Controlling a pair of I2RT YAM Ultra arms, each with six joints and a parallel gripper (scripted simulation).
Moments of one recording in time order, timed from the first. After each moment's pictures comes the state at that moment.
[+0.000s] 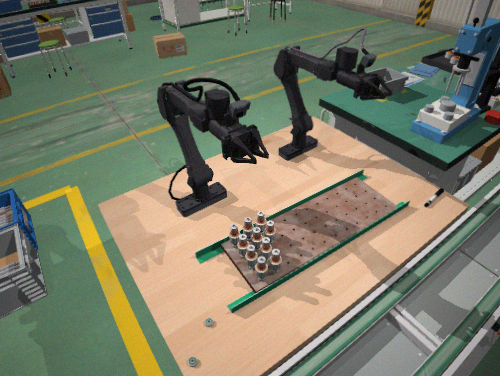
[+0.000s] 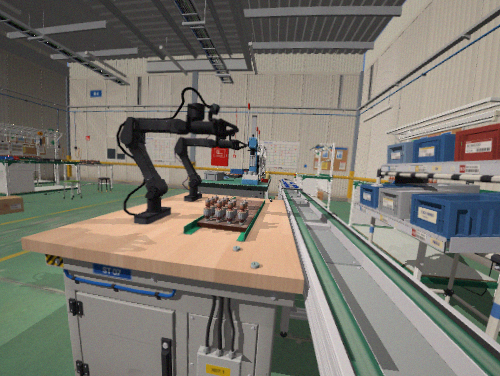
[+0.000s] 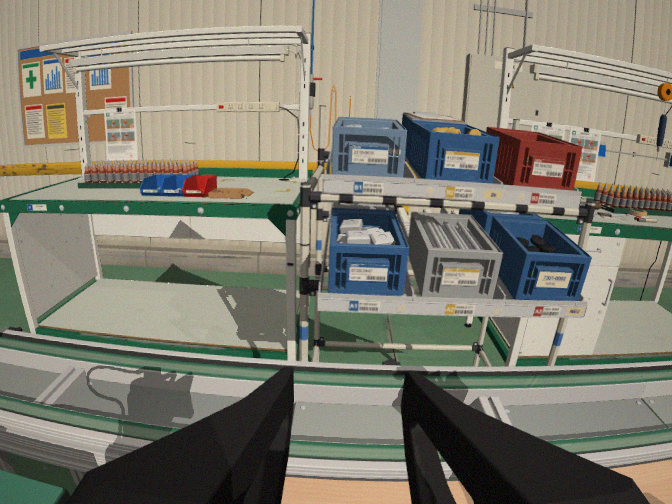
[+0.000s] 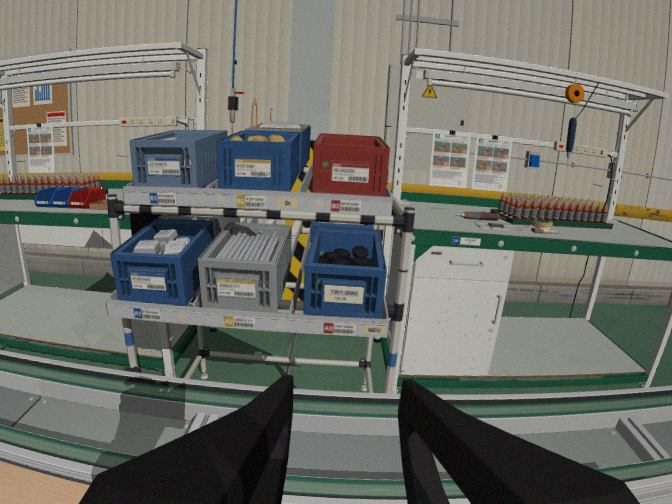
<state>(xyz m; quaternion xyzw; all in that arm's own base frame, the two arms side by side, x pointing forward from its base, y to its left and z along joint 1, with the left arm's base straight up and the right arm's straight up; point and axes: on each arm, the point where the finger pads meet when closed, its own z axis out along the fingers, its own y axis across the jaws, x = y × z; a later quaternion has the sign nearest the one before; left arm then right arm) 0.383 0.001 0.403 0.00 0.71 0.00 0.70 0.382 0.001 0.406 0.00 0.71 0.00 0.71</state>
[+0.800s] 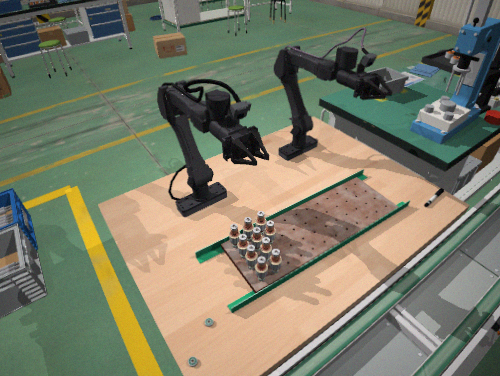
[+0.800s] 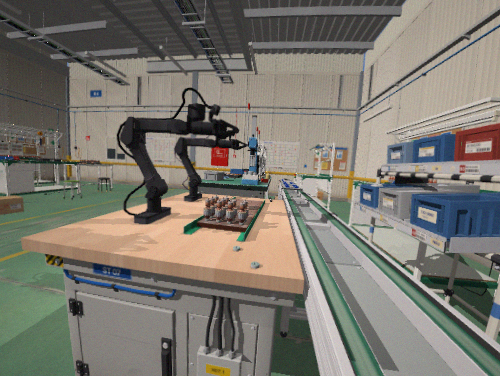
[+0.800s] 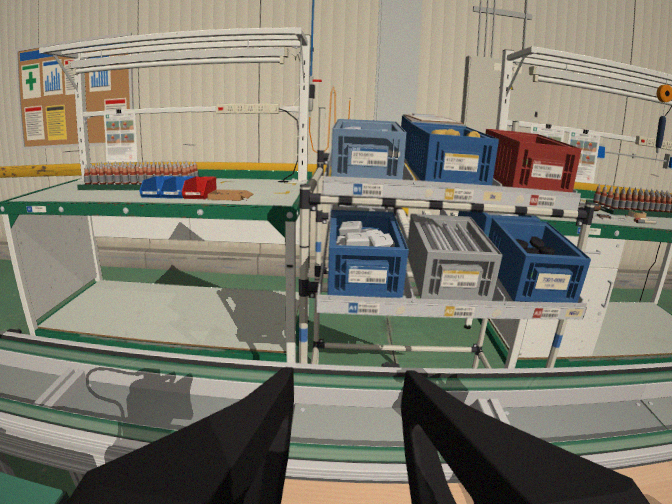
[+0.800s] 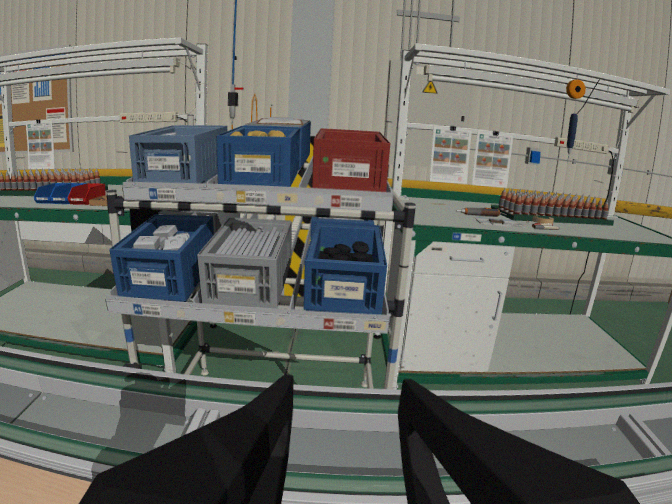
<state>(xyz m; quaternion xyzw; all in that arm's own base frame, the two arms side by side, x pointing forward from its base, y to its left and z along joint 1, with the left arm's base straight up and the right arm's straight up) 0.383 0.001 0.404 0.00 0.71 0.00 0.70 0.384 0.001 0.402 0.00 0.71 0.00 0.70</state>
